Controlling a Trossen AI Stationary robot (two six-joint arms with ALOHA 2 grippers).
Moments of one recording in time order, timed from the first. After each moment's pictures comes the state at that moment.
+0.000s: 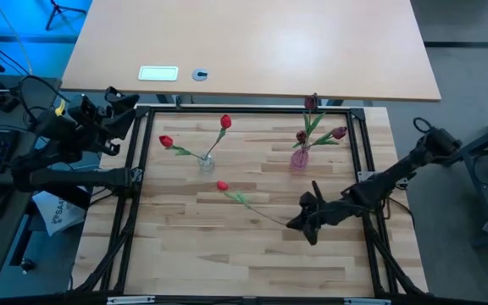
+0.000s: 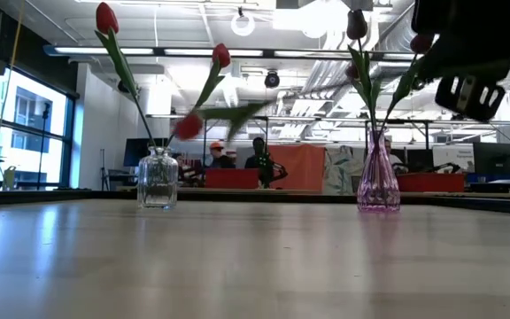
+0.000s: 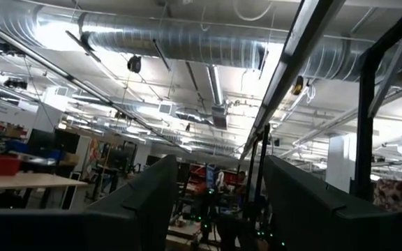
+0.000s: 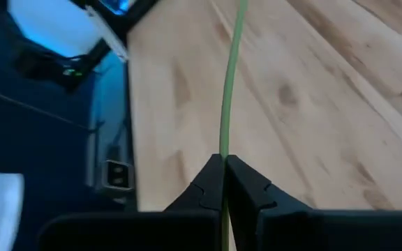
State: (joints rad) left arm 0.16 0.51 0.88 0.19 -0.09 -0.16; right arm 0.54 1.23 0.58 0.08 0.25 0.97
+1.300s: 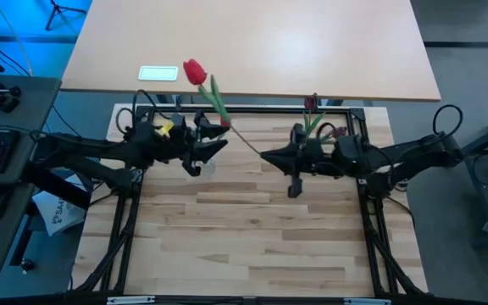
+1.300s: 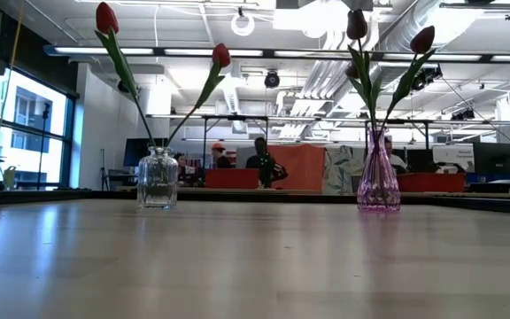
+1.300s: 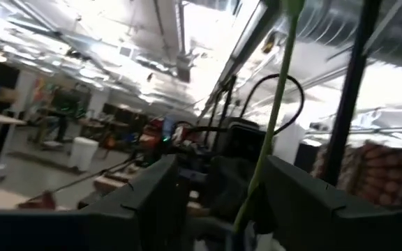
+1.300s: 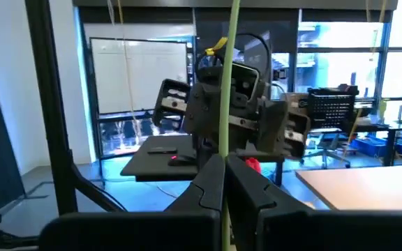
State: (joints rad) left arm 0.01 1.17 0.88 0.72 -0.06 -0.27; right arm 0.19 1.24 1.09 0.33 0.25 -0.03
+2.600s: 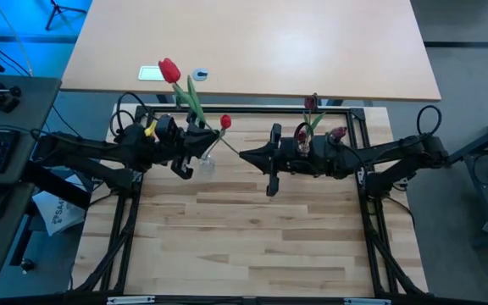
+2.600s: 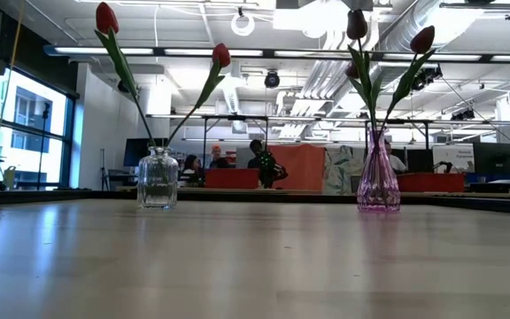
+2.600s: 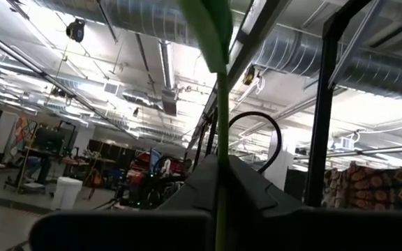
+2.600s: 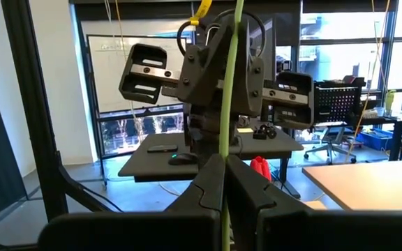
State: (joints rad) left arm -0.04 1.16 0.88 0.86 -0.07 -0.21; right arm 0.13 1.43 1.19 0.41 0.19 0.00
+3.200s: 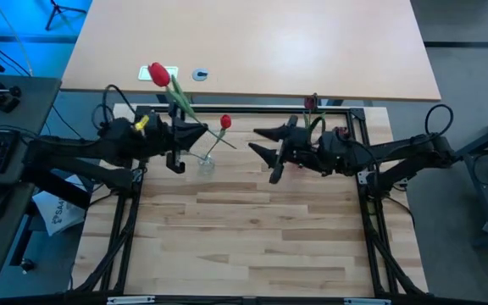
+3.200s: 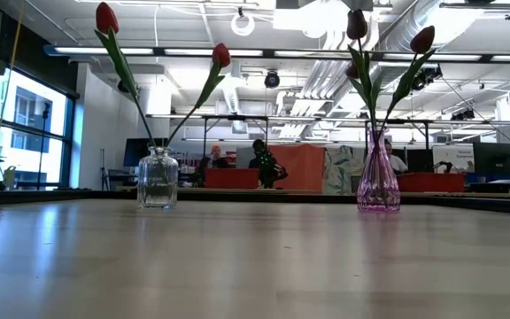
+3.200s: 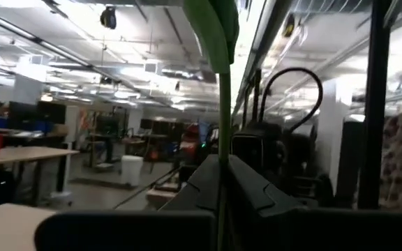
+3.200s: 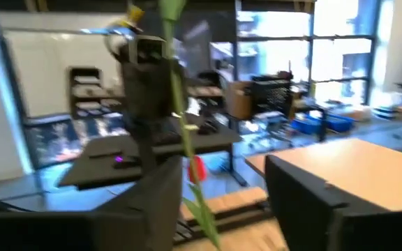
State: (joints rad) left arm -0.02 0.98 0.88 0.52 -0.17 -0.02; right arm 0.14 1.36 1.19 0.32 0.41 0.00
